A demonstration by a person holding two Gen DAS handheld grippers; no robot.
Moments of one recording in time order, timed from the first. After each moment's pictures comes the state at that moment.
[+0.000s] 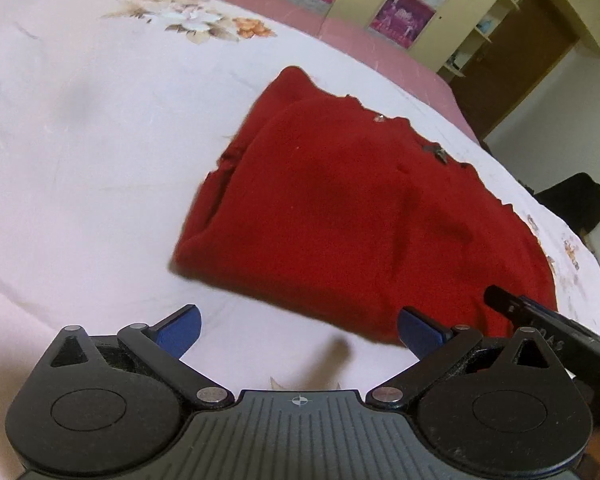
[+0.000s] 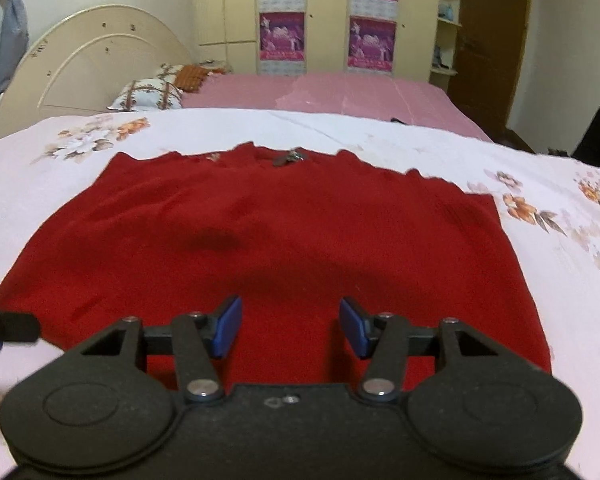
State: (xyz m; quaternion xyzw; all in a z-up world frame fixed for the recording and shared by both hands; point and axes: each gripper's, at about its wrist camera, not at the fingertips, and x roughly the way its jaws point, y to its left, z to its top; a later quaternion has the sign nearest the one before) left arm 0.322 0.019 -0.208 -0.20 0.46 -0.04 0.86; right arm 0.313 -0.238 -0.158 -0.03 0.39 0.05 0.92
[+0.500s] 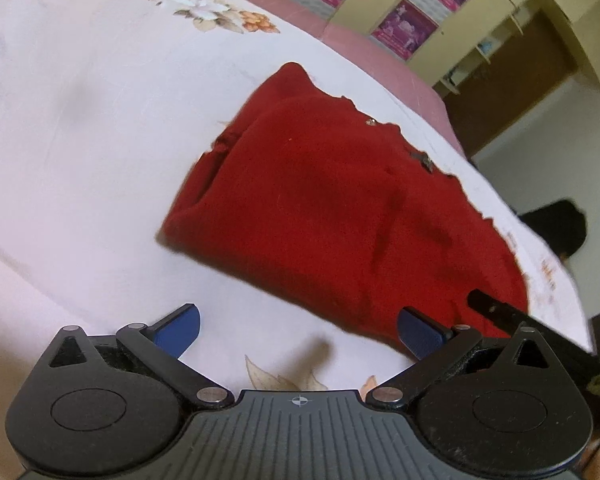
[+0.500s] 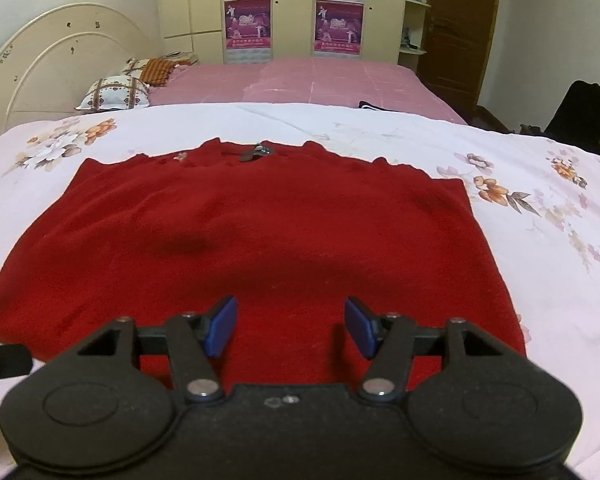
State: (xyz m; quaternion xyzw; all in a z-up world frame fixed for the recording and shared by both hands) left arm 0.308 0.024 -0.210 -0.28 0.46 -0.04 0.84; right arm 0.318 -0.245 -0.154 -0.01 0.41 0.01 0.91
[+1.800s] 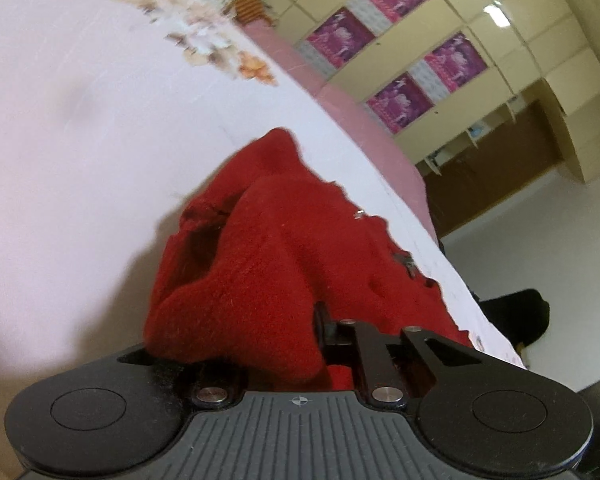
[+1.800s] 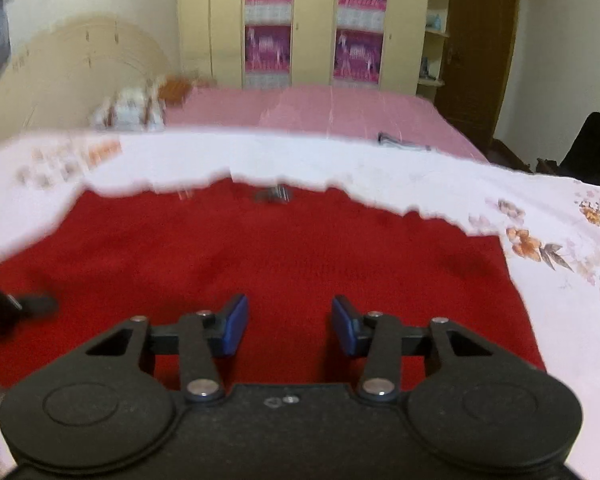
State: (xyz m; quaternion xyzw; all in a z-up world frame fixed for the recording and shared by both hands) left arm 0.379 0.025 -0.229 -0.36 0.36 -0.04 0.86; right arm 0.362 -0.234 -0.182 -0.05 0.38 0.03 0.92
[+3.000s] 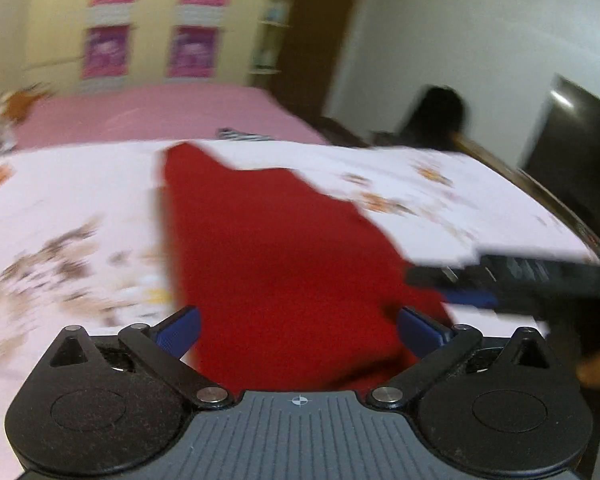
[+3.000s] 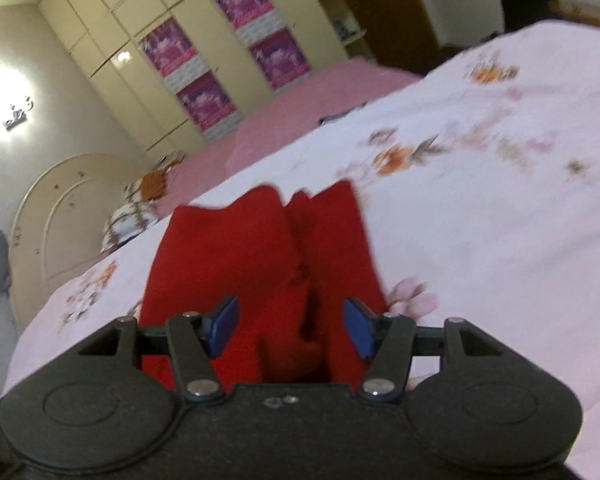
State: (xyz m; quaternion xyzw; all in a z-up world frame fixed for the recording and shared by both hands) left arm 0.363 -0.130 -0.140 -0.04 0.36 -0.25 0.90; right arm 0.277 -0.400 -0.141 0.26 0.36 0.03 0.90
